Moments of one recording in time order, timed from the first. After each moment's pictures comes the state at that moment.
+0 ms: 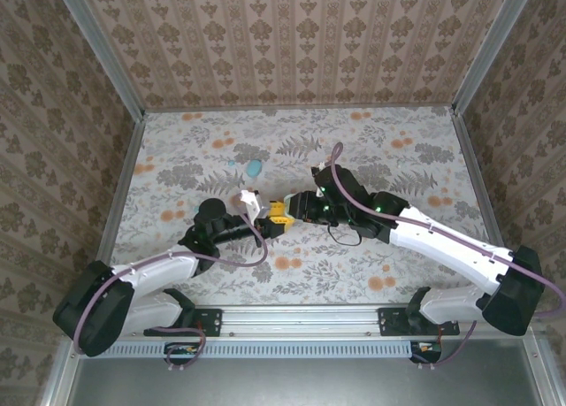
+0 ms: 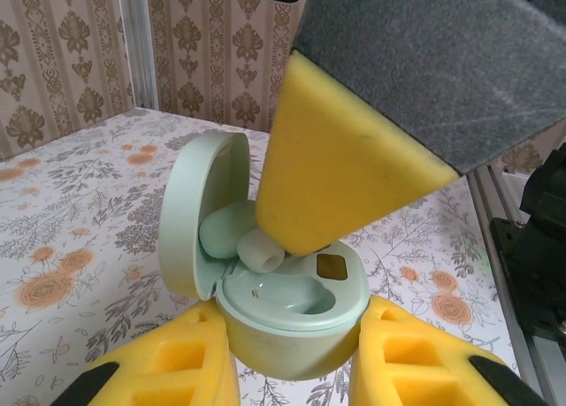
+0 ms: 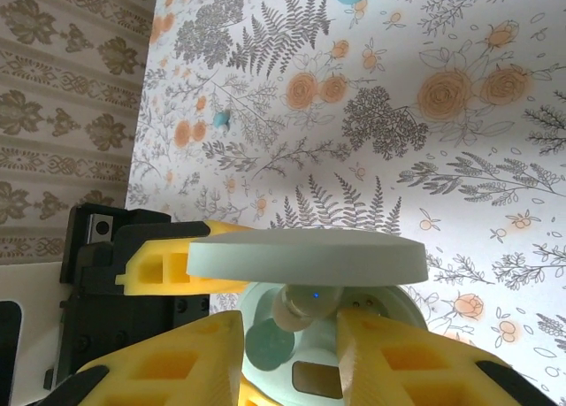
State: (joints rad) left arm -0.69 1.16 0.36 0.72 0.65 -0.03; right arm 0.84 1.27 1.09 -0.51 -0.05 0.90
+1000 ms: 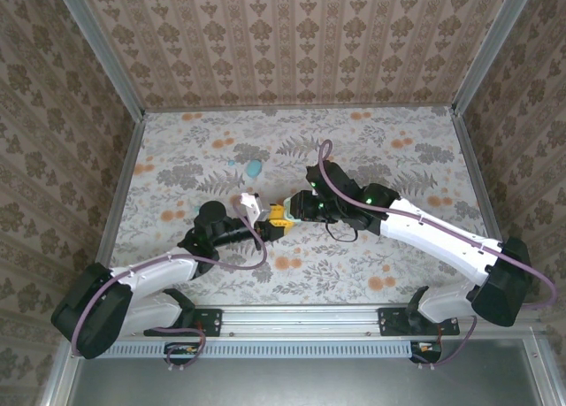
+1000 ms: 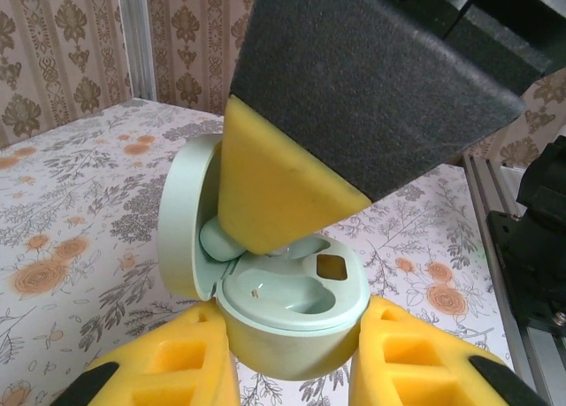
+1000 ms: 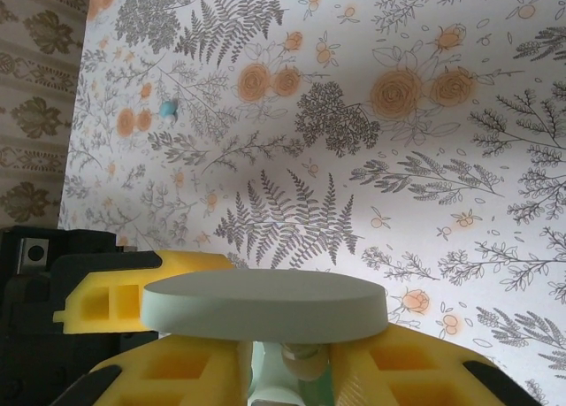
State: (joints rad) left arm -0.71 1.14 0.34 0.71 0.64 -0.03; right arm 0.84 1.35 1.18 -0.63 -0.01 0.84
